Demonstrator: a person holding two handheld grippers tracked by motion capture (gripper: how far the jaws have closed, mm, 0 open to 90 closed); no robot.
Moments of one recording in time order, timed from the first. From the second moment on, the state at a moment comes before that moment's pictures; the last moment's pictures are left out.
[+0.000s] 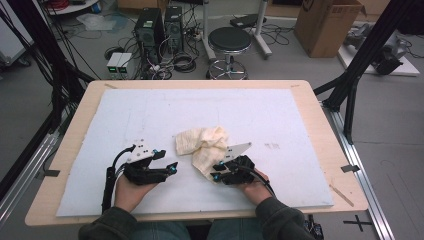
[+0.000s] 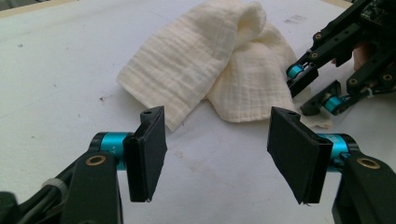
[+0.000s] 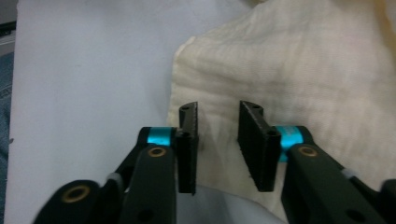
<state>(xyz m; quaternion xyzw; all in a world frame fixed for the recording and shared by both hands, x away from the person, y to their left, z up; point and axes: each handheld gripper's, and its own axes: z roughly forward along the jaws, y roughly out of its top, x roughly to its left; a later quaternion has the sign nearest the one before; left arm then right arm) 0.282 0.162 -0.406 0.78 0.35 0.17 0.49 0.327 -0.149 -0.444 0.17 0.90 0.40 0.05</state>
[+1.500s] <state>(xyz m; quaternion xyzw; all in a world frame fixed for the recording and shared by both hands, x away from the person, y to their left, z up) 0.303 0.097 -0.432 0.84 0.30 0.16 0.43 0.302 -0.244 -0.424 0.16 0.88 0.43 0.06</state>
